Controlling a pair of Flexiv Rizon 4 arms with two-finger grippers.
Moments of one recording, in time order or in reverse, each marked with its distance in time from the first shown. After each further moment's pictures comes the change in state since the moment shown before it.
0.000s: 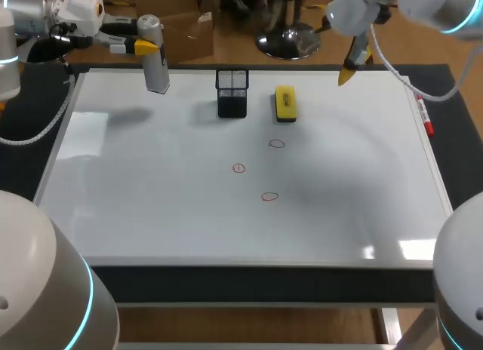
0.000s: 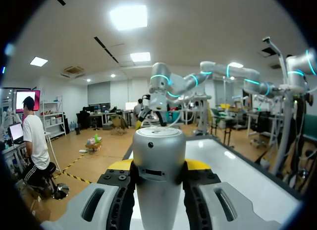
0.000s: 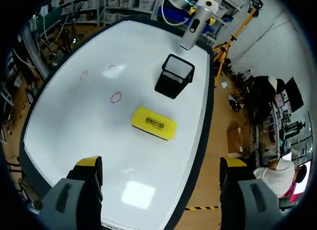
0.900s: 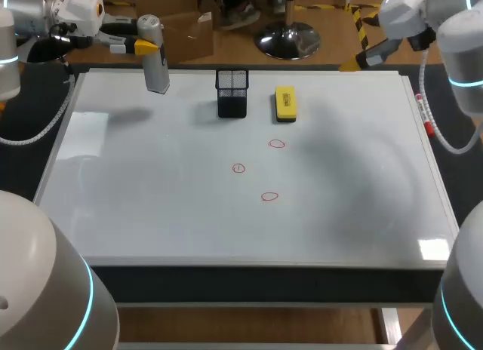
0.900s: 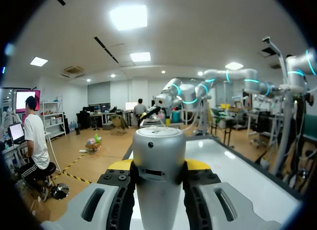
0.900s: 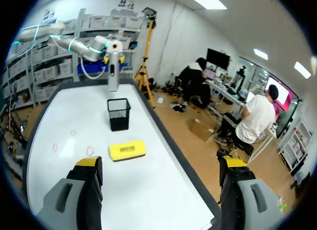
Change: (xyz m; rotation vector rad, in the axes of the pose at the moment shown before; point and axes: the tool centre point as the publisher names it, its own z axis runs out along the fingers) left arm 0.000 0.000 0.000 0.000 0.000 0.000; right arm 0.007 -0.022 -0.057 -0.349 -0.411 0.616
